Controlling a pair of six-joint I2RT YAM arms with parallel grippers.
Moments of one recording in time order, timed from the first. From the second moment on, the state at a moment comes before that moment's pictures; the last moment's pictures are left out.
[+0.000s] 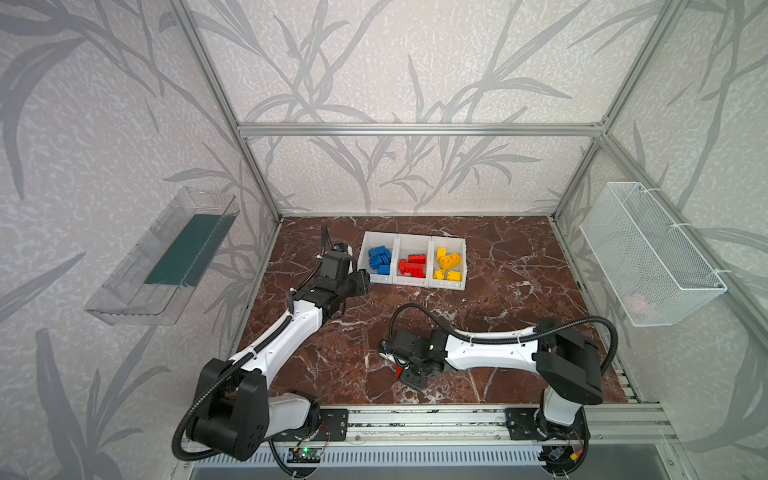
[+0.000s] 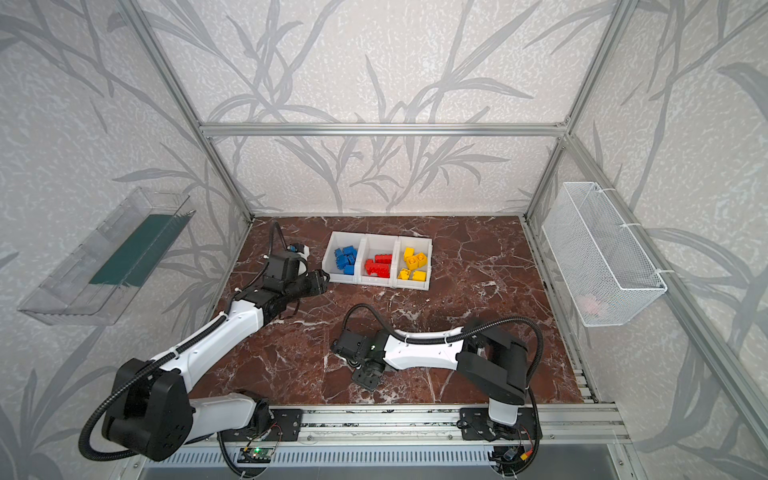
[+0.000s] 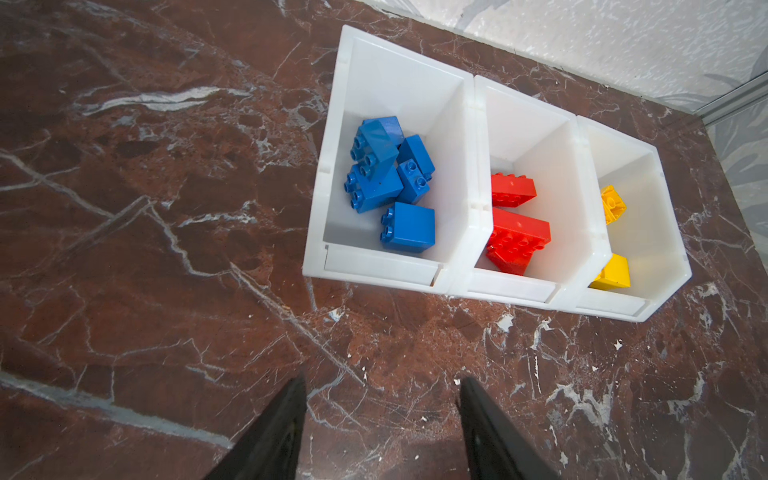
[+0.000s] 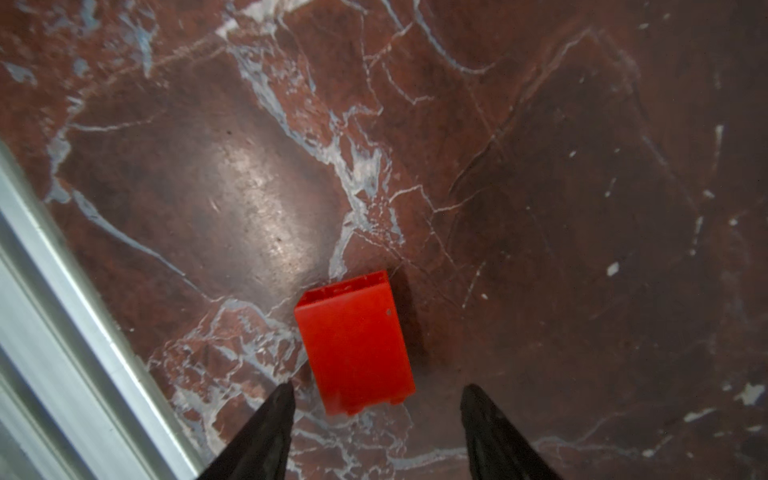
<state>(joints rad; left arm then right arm) -0.29 1.26 0.81 -0.27 0.02 -0.43 1.24 1.80 1.10 -0.58 0.04 0.09</state>
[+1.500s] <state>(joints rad) -0.29 1.03 0.61 -0.27 0.01 -0.49 1.00 1.88 1.49 -0.67 0.08 0.09</state>
